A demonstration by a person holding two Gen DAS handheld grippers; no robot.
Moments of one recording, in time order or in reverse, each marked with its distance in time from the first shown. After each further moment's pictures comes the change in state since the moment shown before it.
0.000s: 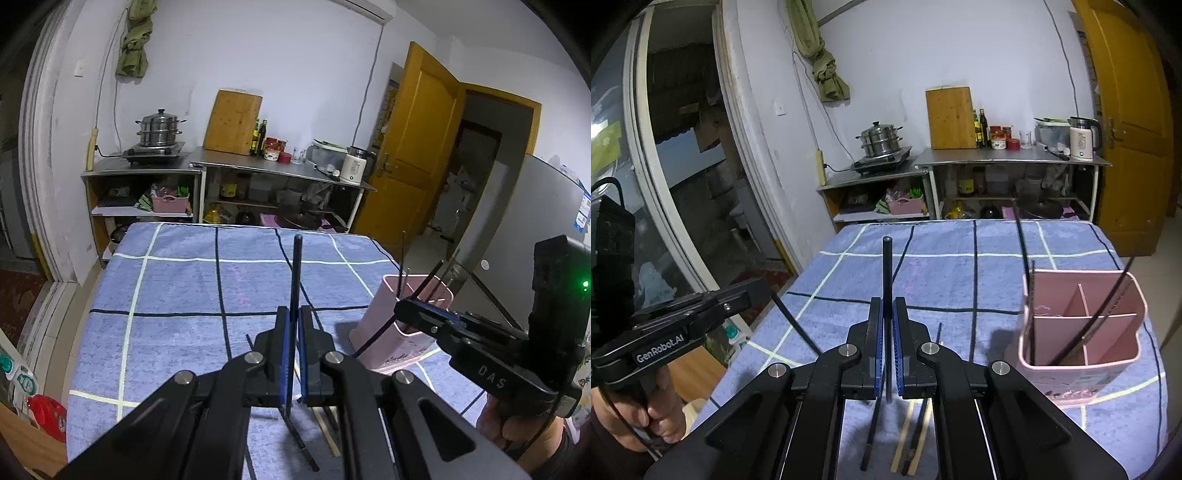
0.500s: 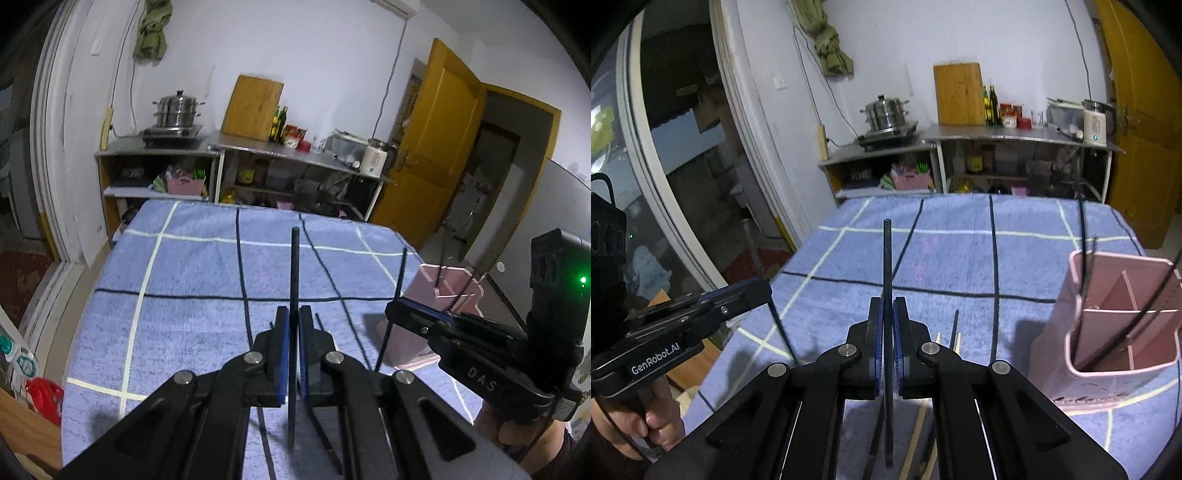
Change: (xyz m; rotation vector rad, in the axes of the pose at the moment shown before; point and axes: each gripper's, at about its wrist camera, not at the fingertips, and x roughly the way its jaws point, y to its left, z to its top) left arm 0.021 0.031 -0.012 -0.049 0.025 0.045; right arm 0.056 0.004 -0.005 -0.015 0.085 0.017
